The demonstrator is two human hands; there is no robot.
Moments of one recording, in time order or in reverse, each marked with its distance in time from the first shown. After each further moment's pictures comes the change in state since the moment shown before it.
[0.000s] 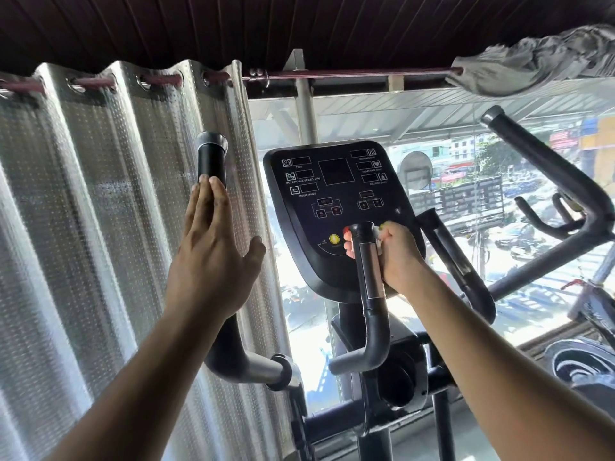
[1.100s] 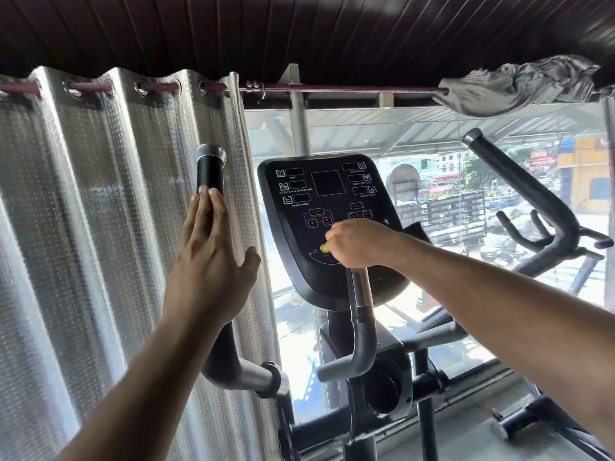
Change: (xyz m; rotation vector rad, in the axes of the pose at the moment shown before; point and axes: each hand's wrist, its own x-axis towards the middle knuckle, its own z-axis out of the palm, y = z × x) left_hand -0.003 0.006 -0.006 0.015 -0.014 -0.017; right_hand 0.027 -0.040 0.031 -2.492 -0.556 -0.953
